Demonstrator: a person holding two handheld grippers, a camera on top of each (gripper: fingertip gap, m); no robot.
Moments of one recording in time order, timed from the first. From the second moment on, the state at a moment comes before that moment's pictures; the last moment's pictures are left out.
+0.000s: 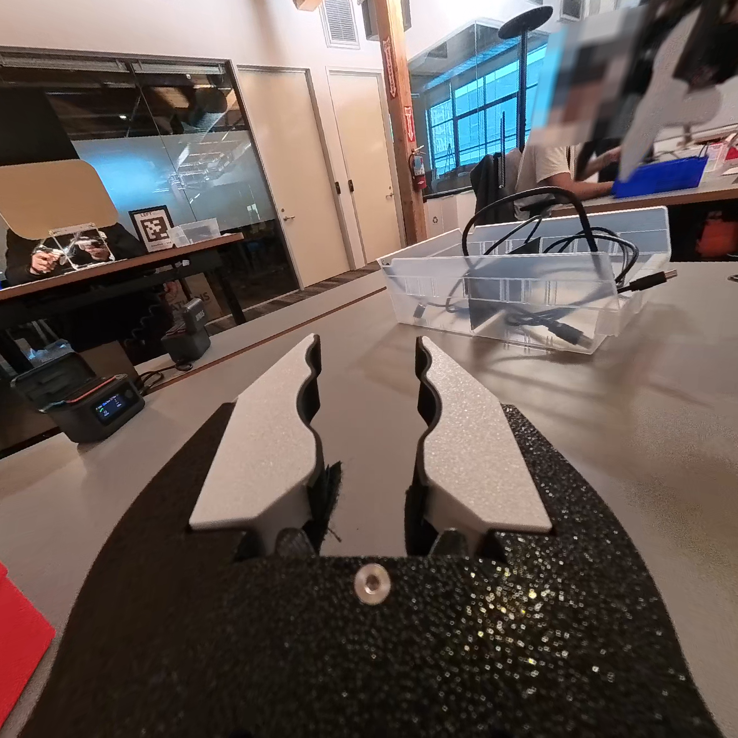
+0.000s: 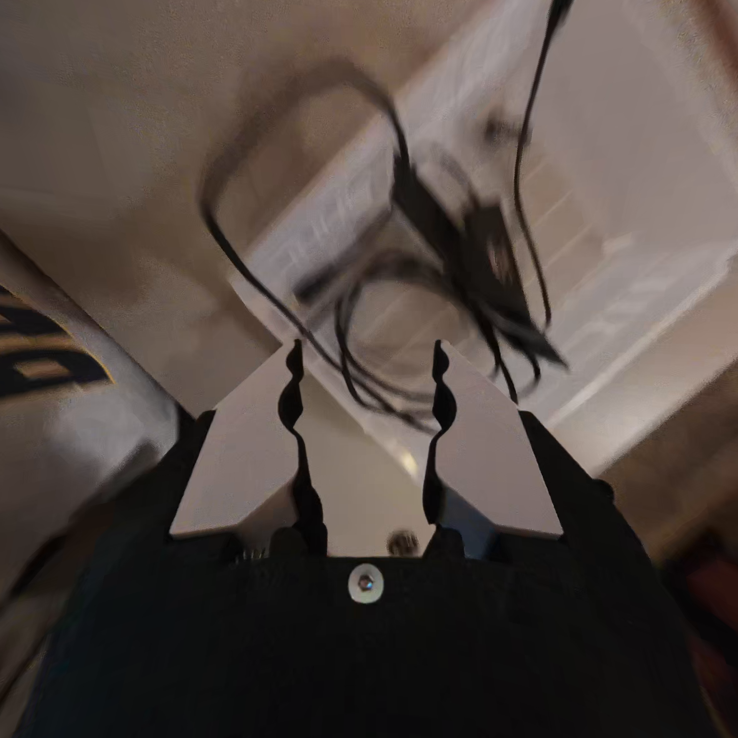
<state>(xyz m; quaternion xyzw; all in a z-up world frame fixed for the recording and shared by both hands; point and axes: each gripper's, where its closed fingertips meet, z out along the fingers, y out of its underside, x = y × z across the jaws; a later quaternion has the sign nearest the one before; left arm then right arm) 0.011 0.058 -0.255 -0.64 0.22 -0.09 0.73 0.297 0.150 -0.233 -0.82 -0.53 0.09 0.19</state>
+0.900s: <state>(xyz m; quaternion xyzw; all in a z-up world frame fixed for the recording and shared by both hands) 0.009 0.060 -0.255 -0.64 0.21 -0.09 0.73 0.345 0.173 -0.261 -0.85 -0.46 -0.09 0.24</state>
